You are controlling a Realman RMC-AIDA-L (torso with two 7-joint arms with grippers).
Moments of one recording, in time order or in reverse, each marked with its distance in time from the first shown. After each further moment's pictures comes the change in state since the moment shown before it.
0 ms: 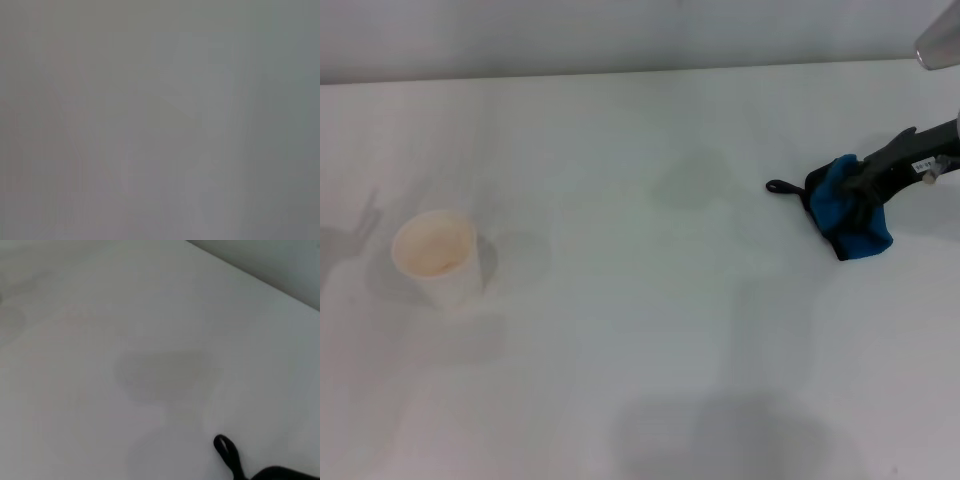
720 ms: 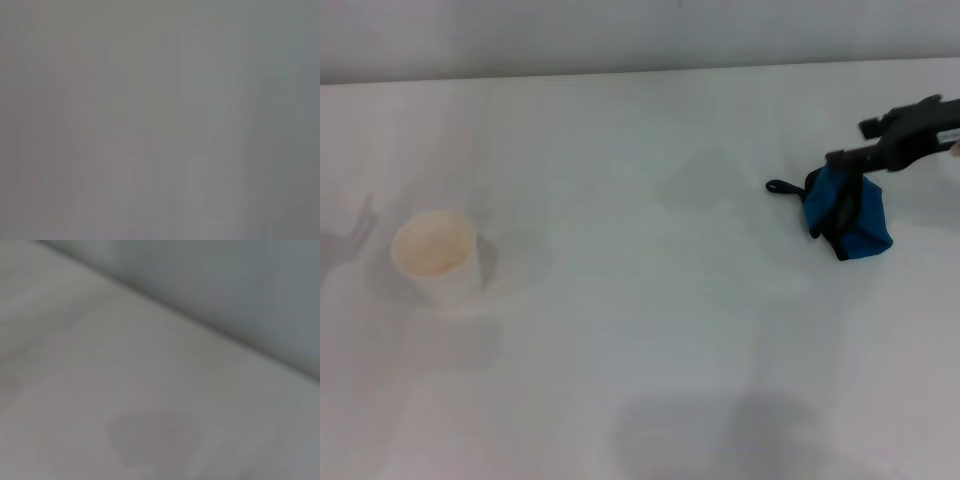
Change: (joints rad) left arm 0.012 0.002 0.000 0.000 0.002 -0.003 0.002; right arm -0.097 0.002 0.068 -0.139 0.165 0.009 -0.029
